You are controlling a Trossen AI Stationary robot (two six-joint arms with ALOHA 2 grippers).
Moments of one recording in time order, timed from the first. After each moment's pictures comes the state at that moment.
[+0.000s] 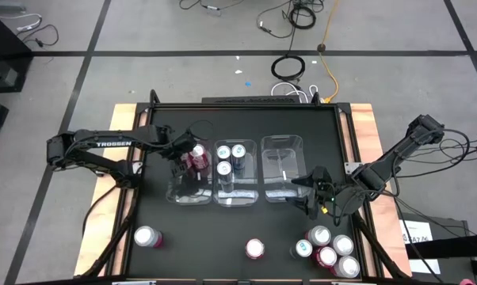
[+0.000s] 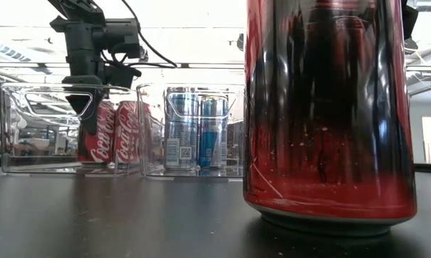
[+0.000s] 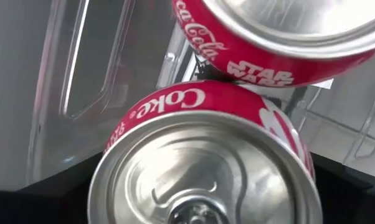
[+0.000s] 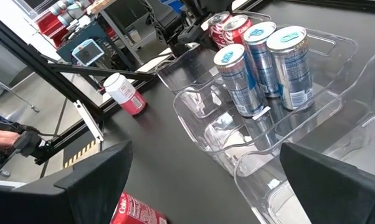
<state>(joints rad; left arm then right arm) 0.31 1.24 0.78 -0.90 -0.09 -0.04 0.67 1.00 0.75 -0.26 0.75 0.96</state>
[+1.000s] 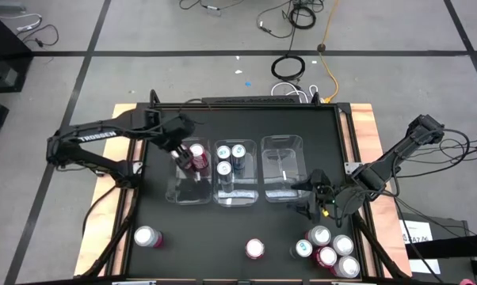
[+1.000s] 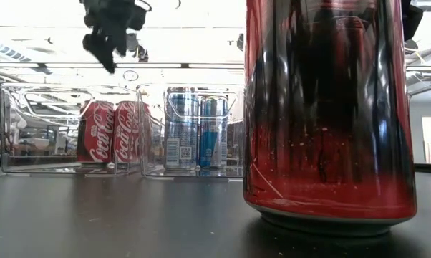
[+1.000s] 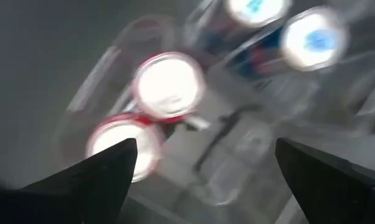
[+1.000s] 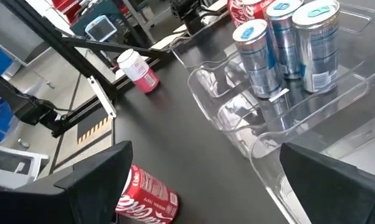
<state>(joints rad) 0.21 1.24 1.27 -1.22 0.02 -0.46 0.67 1.00 0.75 -0.26 0.64 0.94</state>
